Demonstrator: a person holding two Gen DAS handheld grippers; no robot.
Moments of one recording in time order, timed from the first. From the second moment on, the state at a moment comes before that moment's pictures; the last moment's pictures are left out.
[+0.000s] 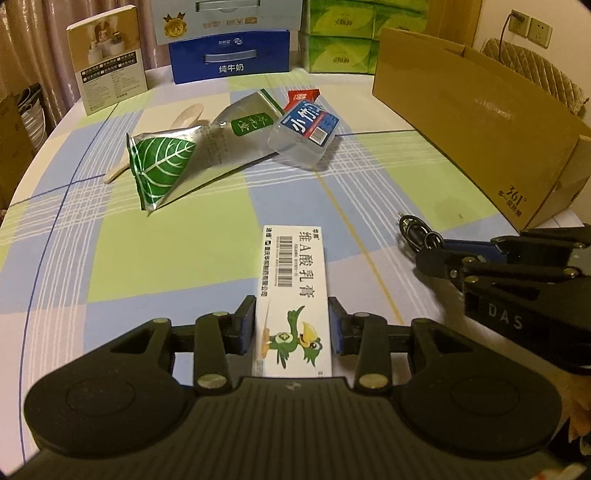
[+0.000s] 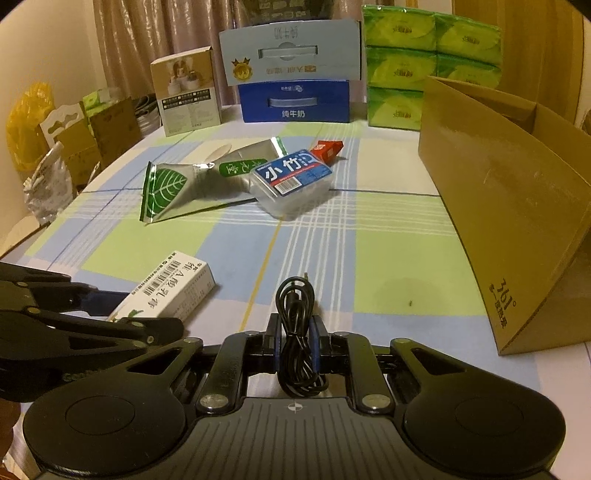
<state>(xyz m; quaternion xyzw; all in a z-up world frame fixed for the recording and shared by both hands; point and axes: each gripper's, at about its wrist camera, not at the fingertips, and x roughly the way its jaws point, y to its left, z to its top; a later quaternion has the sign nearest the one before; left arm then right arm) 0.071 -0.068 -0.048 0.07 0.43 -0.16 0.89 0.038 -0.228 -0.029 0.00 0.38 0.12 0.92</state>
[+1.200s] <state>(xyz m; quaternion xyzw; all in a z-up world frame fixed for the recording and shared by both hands) 0.091 -0.232 0.108 0.02 0.33 -0.29 0.90 0.065 -0.412 0.132 0.01 0.27 0.02 0.96</state>
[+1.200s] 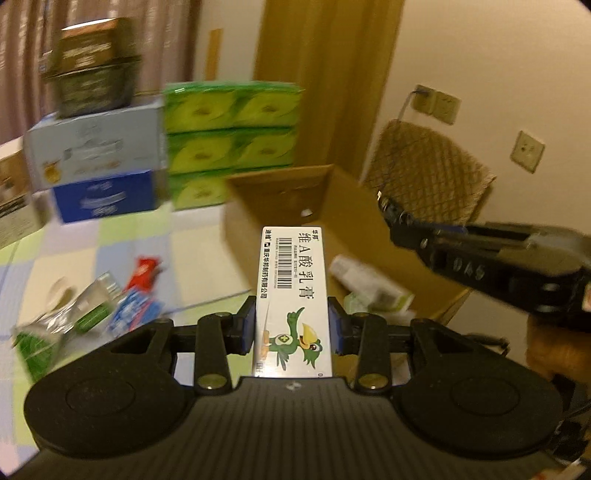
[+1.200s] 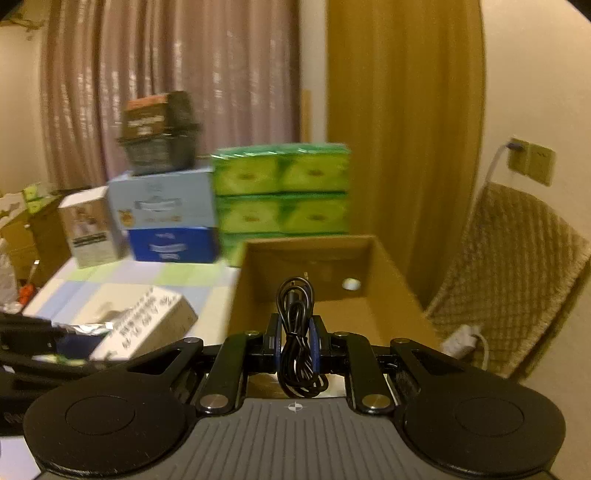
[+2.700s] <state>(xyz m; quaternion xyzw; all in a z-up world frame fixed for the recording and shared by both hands) 0.105 -0.192 0.082 0.00 0.34 -0.24 0.91 0.080 -0.425 0.122 0.04 0.30 0.04 0.95</state>
